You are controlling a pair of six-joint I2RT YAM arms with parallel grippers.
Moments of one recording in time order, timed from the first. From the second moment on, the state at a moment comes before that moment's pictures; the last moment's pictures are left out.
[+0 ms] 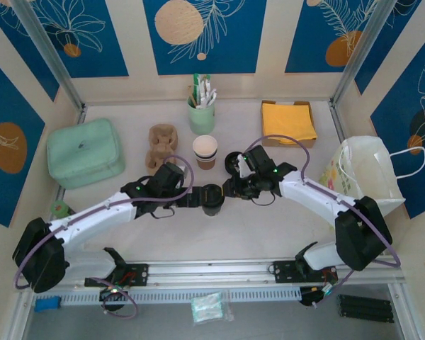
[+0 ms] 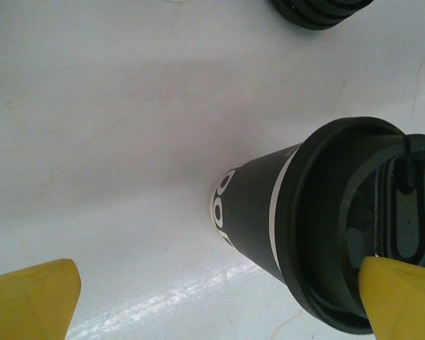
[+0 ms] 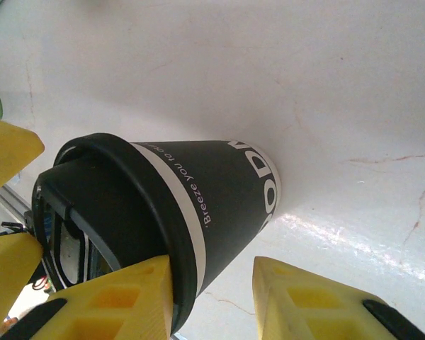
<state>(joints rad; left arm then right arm) -0.78 1.22 0.80 -0.48 0.05 -0.68 0.58 1.39 0.90 -0.55 -0.45 0.61</state>
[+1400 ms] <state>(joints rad) -0.75 1.15 0.88 -0.55 0.01 -0.67 0.69 1.37 1.21 -0.85 -0.25 0.52</state>
